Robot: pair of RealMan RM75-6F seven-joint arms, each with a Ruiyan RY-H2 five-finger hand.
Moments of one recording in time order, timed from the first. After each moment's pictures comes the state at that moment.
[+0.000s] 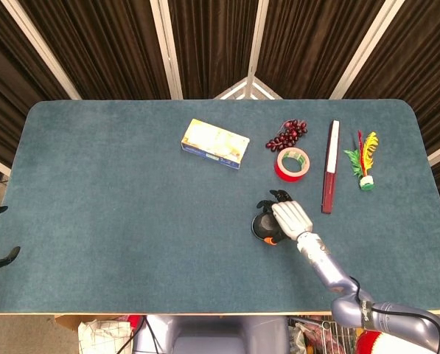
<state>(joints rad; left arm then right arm) -0.08 -1.15 -0.11 -1.65 1.33 1.49 0.15 0.68 -1.52 0.15 -1.43 -1.16 0.84 -0.08</state>
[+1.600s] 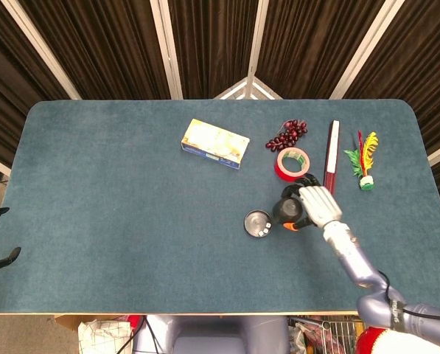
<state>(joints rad) -0.07 -1.14 -0.10 -1.65 1.33 1.49 0.15 0.63 -1.32 0.19 -1.53 -1.18 0.89 0.04</state>
